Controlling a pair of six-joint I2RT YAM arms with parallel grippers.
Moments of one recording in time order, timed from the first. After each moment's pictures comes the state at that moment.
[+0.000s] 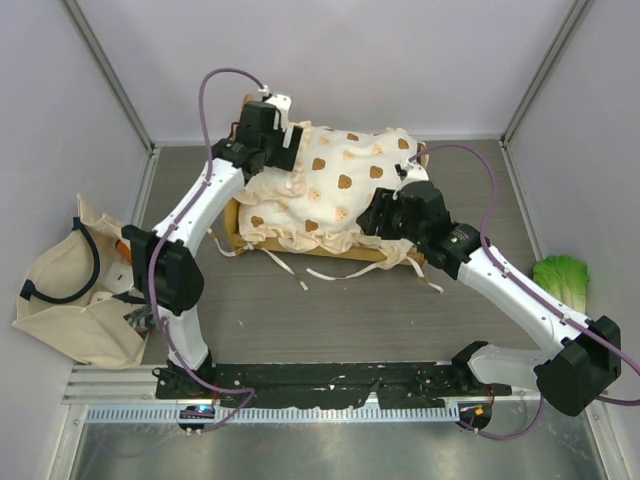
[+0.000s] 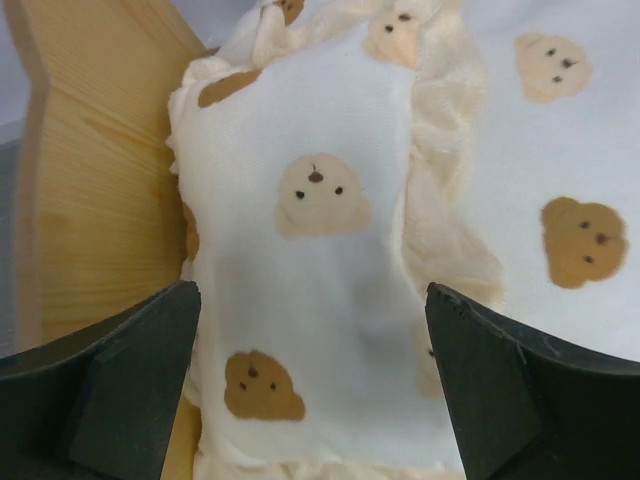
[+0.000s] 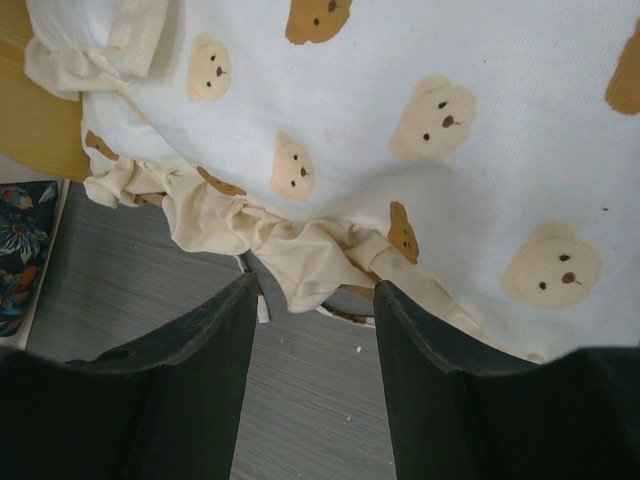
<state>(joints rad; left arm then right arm) -0.40 1.88 1.82 -0.53 -0.21 0.05 0.58 1.19 1.02 -0.32 0.04 0.55</state>
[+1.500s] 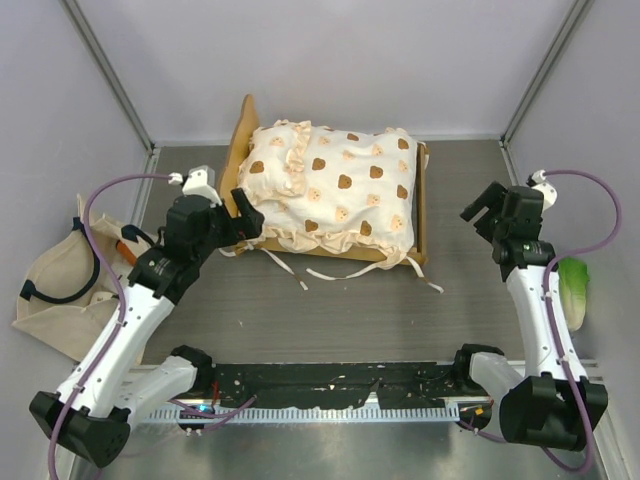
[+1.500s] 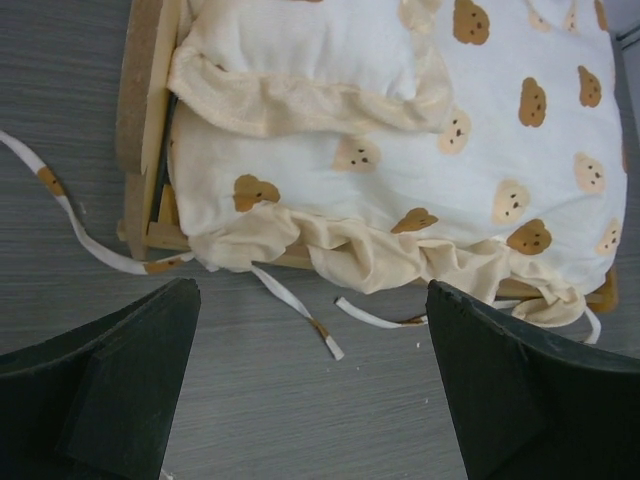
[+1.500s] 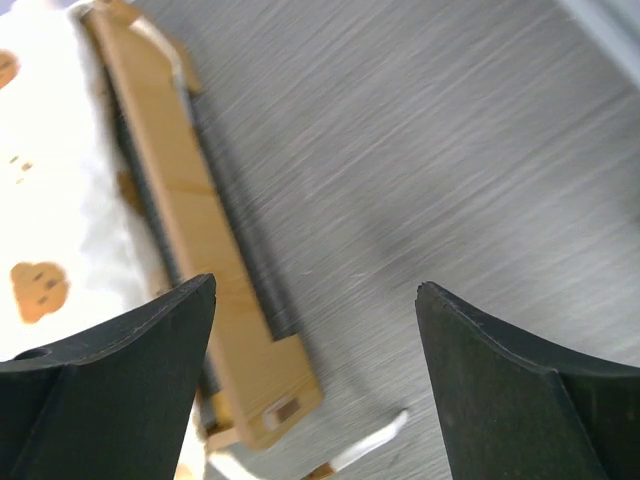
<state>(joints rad) -0.41 0.93 1.01 -0.51 -0.13 -0.52 -0.14 1.00 0.90 -0.47 0.18 0.54</state>
